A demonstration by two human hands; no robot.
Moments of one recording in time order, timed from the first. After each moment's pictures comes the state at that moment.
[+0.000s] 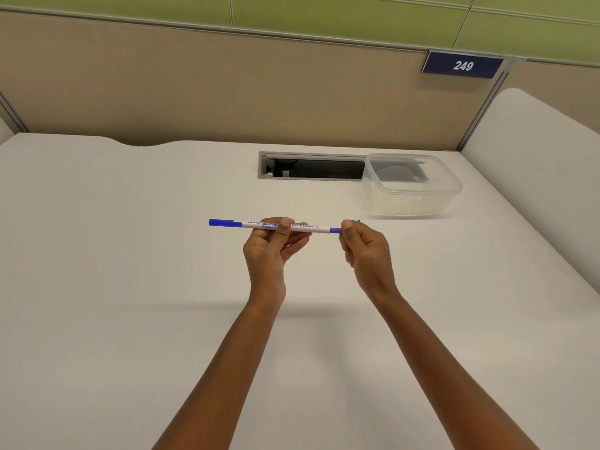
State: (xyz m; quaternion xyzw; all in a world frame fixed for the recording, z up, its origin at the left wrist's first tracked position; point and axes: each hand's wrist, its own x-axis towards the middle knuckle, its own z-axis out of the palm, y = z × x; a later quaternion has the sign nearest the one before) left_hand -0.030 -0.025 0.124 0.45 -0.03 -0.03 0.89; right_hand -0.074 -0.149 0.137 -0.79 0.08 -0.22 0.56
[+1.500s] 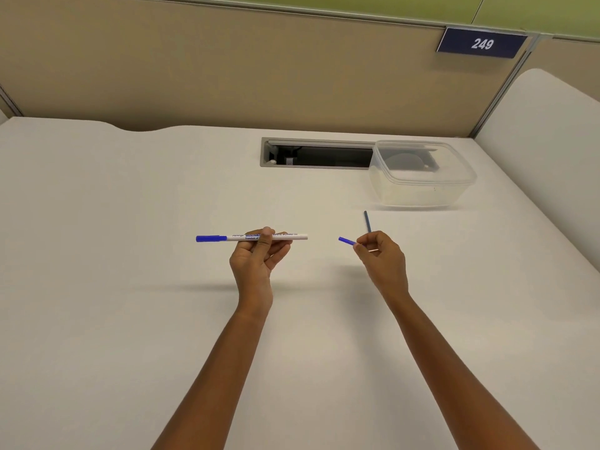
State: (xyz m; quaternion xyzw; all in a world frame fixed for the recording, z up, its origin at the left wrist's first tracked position) left_hand -0.018 -0.011 0.086 0.45 0.06 -0.03 0.89; right_hand -0.059 -0.194 0.070 -0.81 0.25 -0.18 0.49
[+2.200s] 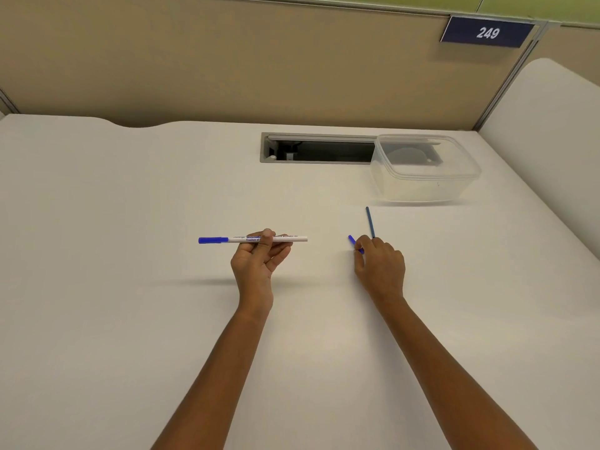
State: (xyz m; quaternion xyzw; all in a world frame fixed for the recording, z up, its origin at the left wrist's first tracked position) left_hand -0.015 -0.011 0.075 0.45 0.08 -0.04 0.89; right_hand -0.046 -0.203 0.029 -0.96 0.17 -0.19 0.07
